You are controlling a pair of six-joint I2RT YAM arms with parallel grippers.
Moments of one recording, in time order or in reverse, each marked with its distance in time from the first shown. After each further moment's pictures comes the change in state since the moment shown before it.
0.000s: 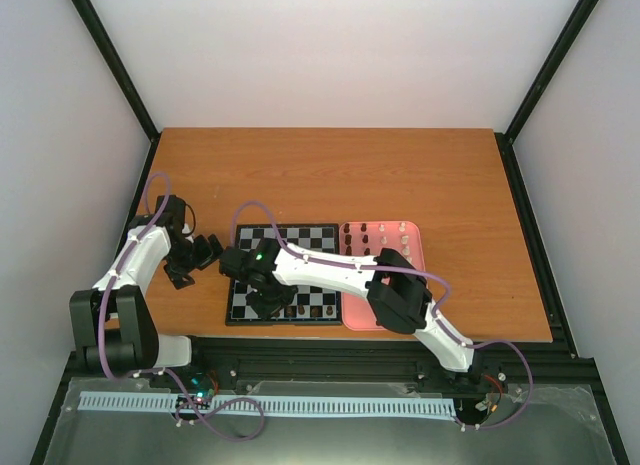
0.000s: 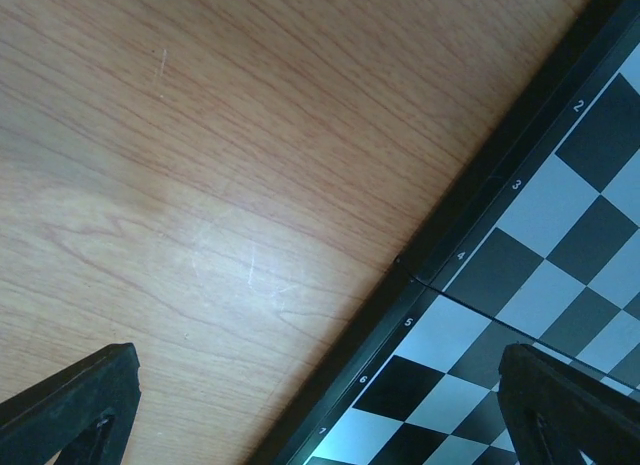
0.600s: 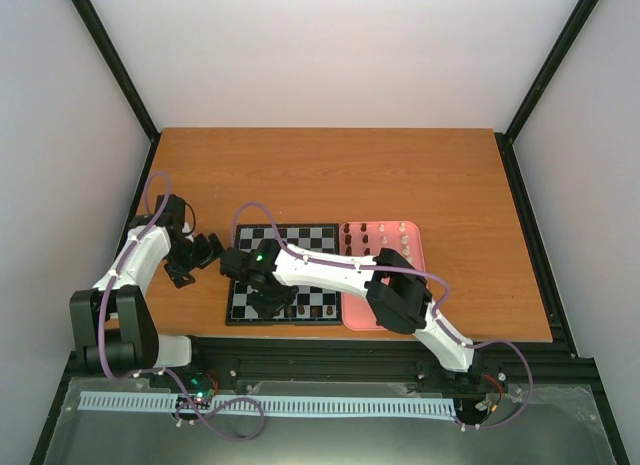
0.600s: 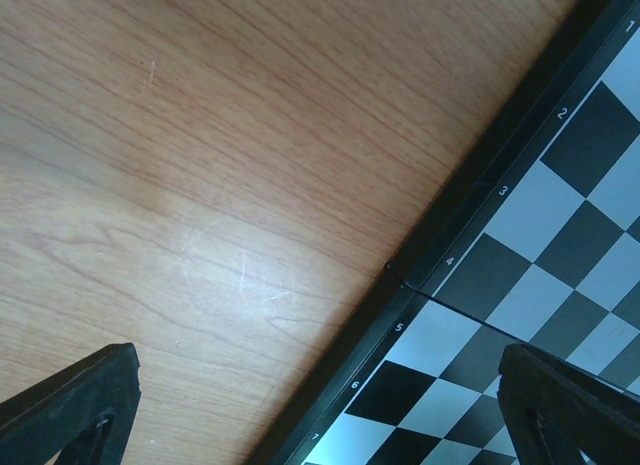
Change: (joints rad) left arm 0.000 0.000 0.000 0.015 0.009 0.000; right arm -0.001 0.003 -0.018 0.018 0.023 -0.011
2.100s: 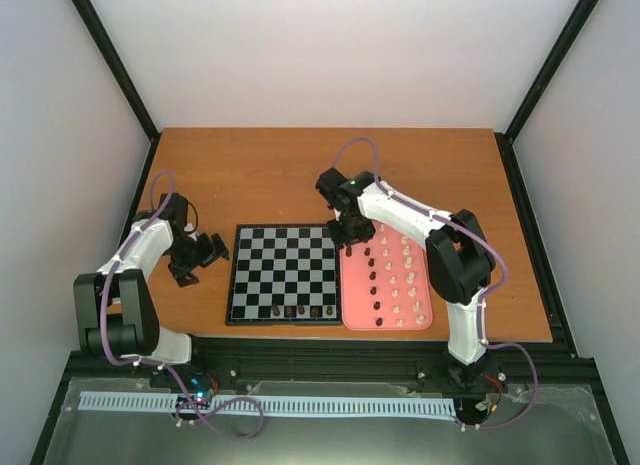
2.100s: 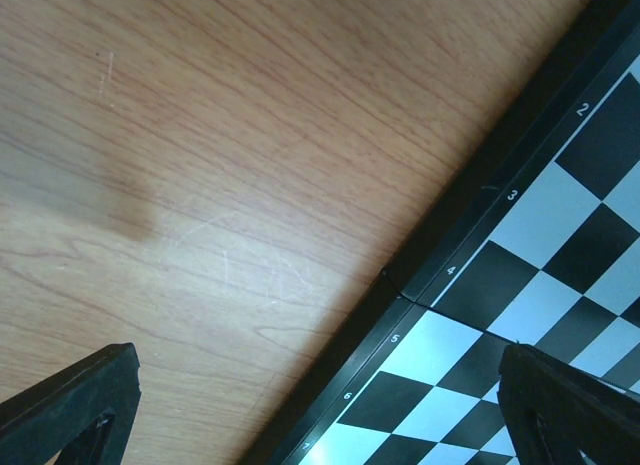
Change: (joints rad) left arm 0.000 0.078 0.024 0.000 0.033 0.015; right arm -0.538 -0.263 -0.310 0.089 0.073 -0.138
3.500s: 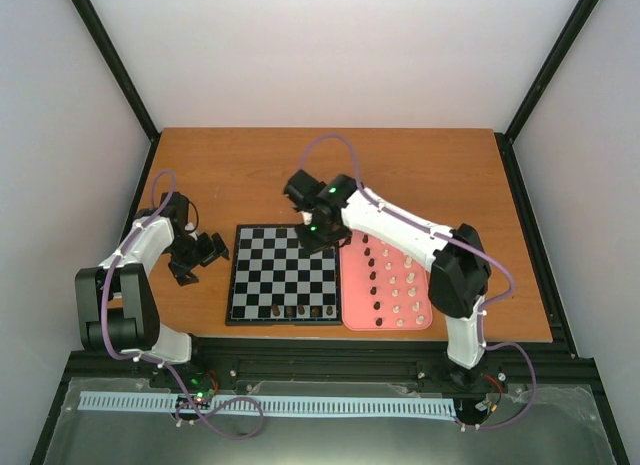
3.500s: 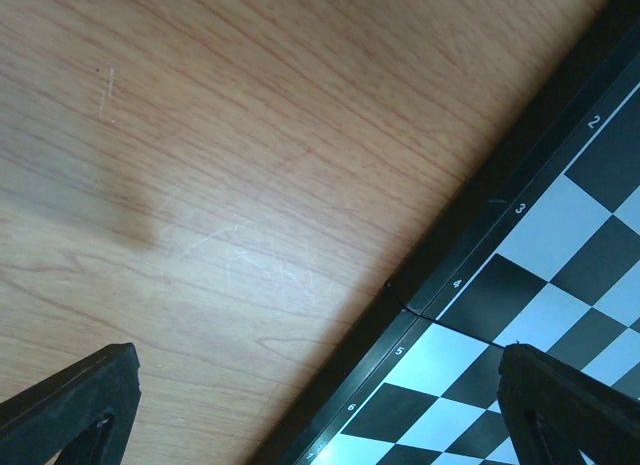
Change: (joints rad) left arm 0.000 0.037 0.015 0.000 -0.008 0.008; right arm 0.154 -0.043 0.111 -0.041 -0.072 0.066
